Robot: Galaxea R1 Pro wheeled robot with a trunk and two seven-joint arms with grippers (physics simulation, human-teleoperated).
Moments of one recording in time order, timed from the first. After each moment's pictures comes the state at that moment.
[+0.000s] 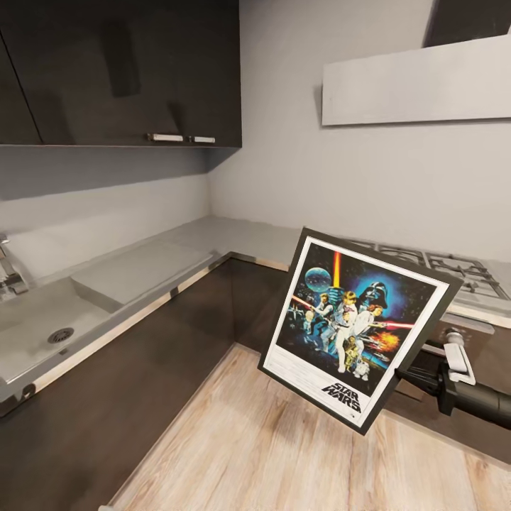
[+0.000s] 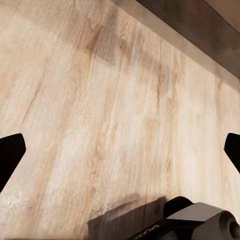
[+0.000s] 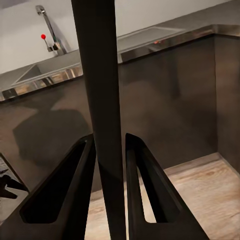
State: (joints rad) left arm -0.37 0.28 -0.12 -0.03 0.37 -0.30 -0.94; right arm -0.34 -0.37 -0.52 -1.27 -0.12 0.37 1.53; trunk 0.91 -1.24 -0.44
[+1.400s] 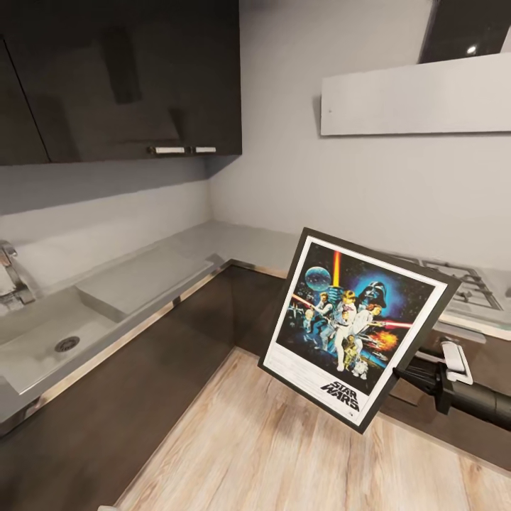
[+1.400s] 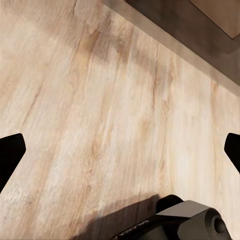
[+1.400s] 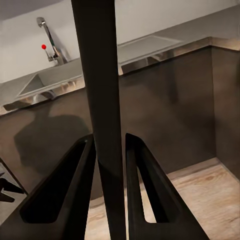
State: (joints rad) left arm -0.37 0.28 -0.12 -0.02 0.37 -0.30 -0.93; right arm -0.34 -0.36 -0.52 -1.27 -0.12 0.37 1.51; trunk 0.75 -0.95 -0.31
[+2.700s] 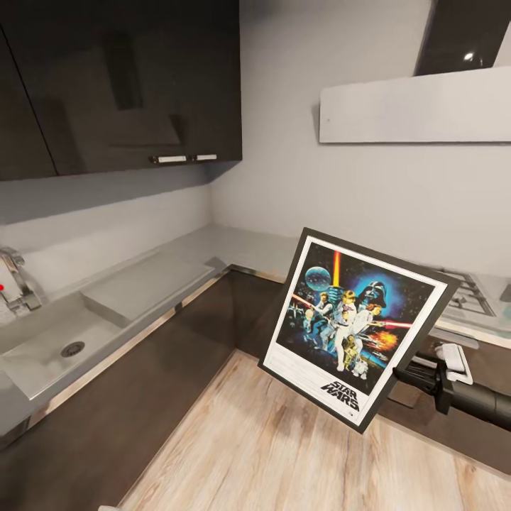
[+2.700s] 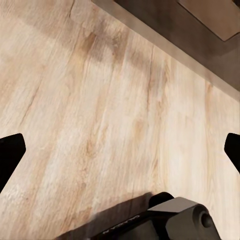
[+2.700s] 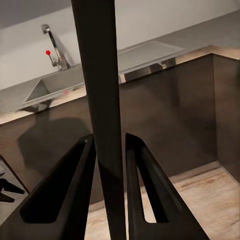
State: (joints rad) left arm -0.37 0.28 -0.12 -0.03 0.37 -0.30 -0.93; right arm -0.34 -0.36 -0.52 -1.27 -0.12 0.37 1.51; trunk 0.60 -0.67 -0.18
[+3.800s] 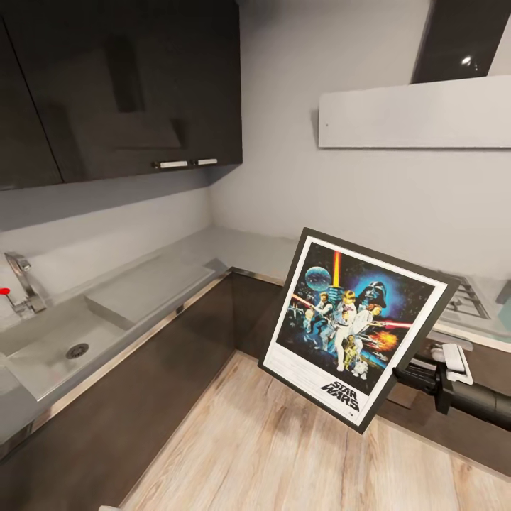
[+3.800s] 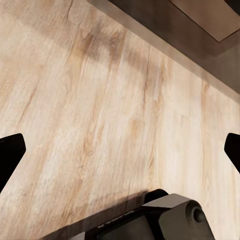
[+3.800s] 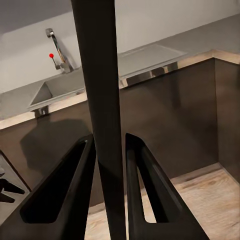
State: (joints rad) left arm -0.37 0.28 -0.12 -0.03 0.37 -0.30 -0.93; right arm -0.34 -0.36 -0.52 -1.27 -0.12 0.37 1.51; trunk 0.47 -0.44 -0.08
